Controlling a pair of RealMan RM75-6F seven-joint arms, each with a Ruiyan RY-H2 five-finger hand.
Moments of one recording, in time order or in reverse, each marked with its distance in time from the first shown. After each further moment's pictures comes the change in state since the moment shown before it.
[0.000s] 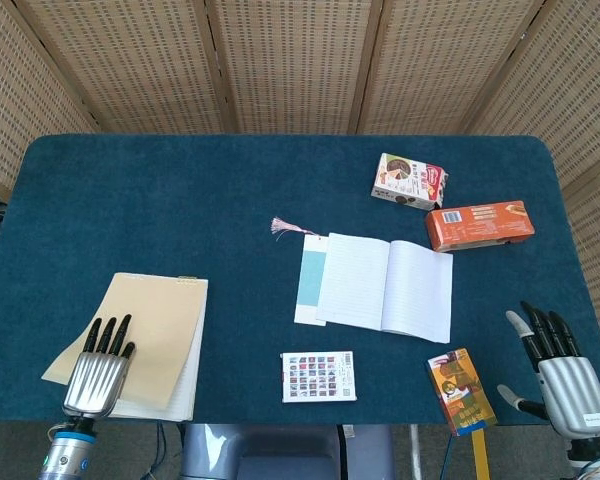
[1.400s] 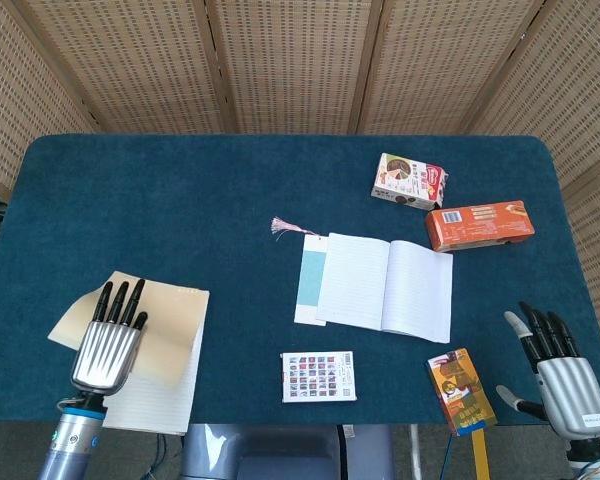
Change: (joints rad) left arm -0.041 0.030 -0.166 -0.132 0.054 -0.047 0.177; right arm -0.001 0.000 -0.002 -0.002 -0.009 0.003 0.002
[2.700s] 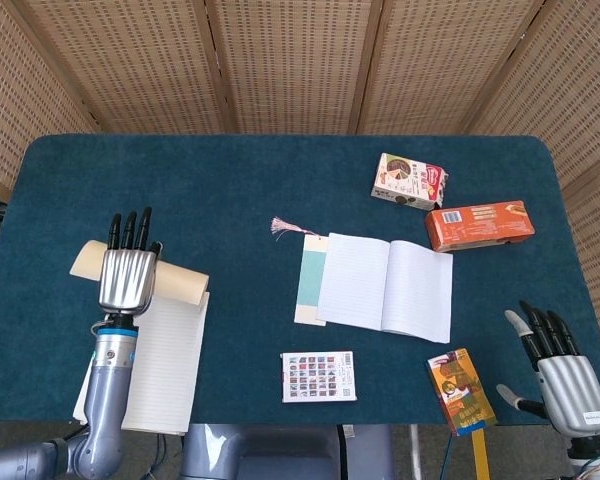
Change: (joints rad) left arm -0.279 -0.165 -0.349 0.177 -0.379 -0.028 -0.002; right arm 0.009 0.006 0.003 0.003 0.013 -0.016 0.021
